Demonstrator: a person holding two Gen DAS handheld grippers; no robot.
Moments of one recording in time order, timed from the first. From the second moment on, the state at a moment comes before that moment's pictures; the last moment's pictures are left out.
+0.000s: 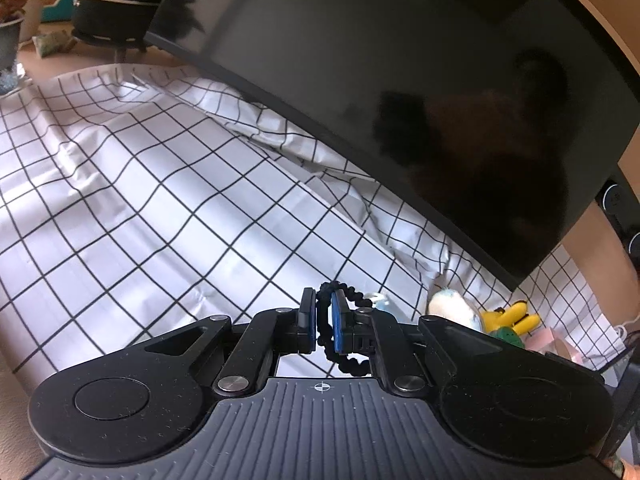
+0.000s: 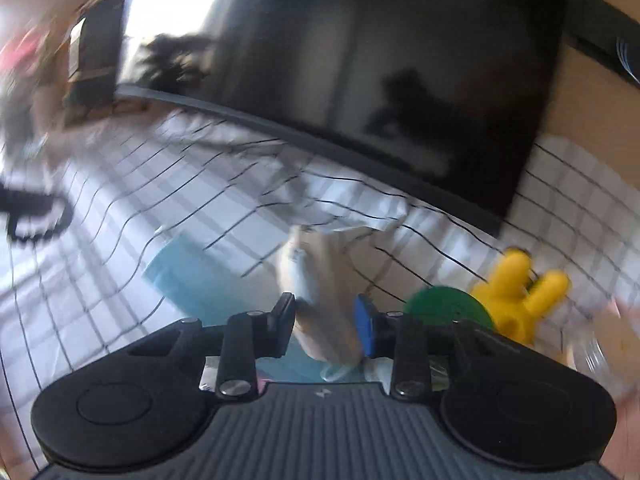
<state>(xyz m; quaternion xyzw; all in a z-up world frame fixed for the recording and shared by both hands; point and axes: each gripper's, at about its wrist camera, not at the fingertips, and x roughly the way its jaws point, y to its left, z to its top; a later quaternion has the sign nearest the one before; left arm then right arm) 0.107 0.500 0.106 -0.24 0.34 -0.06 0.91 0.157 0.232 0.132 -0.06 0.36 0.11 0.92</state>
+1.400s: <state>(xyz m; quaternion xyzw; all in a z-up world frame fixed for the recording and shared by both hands) 0.121 0.483 0.081 -0.26 0.38 -0.09 0.88 0.172 0.229 0.133 -0.03 0.38 0.10 0.92</state>
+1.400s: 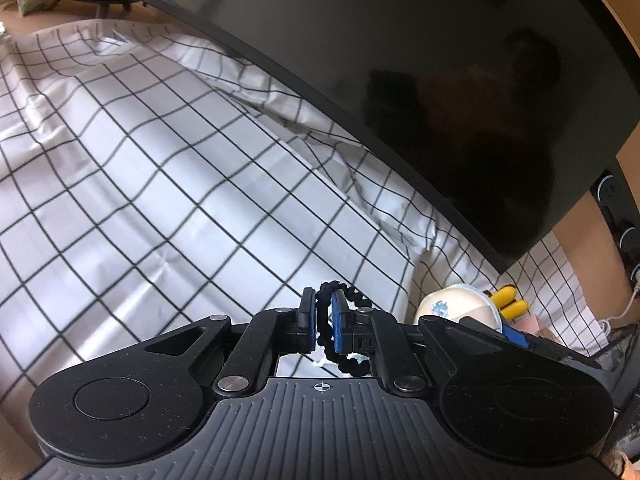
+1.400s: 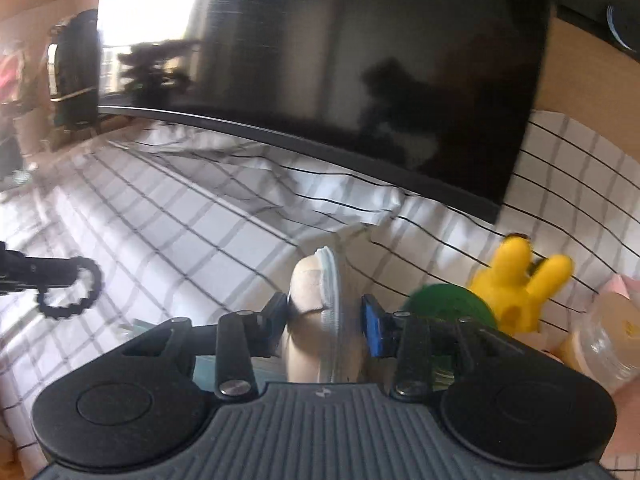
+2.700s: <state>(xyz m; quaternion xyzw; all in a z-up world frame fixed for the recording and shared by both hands) 0.171 0.193 0.198 -0.10 0.33 -0.25 0.91 0.124 -0.057 0.266 -0.06 0.27 0.03 0.96</state>
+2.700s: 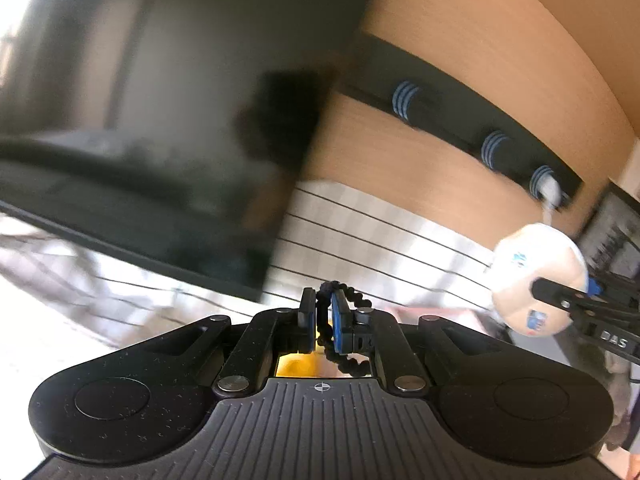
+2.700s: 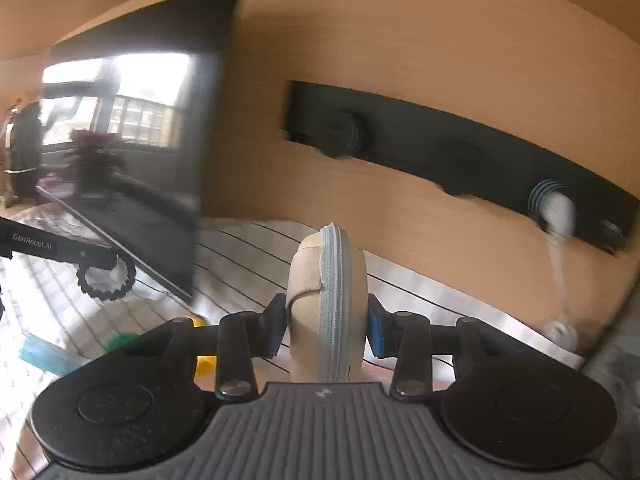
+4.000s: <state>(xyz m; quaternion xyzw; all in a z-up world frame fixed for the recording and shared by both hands) 0.078 0.187 0.079 -0.12 0.45 -0.15 0.87 0.117 -0.149 0.137 -0.01 0.35 0.01 0.94</state>
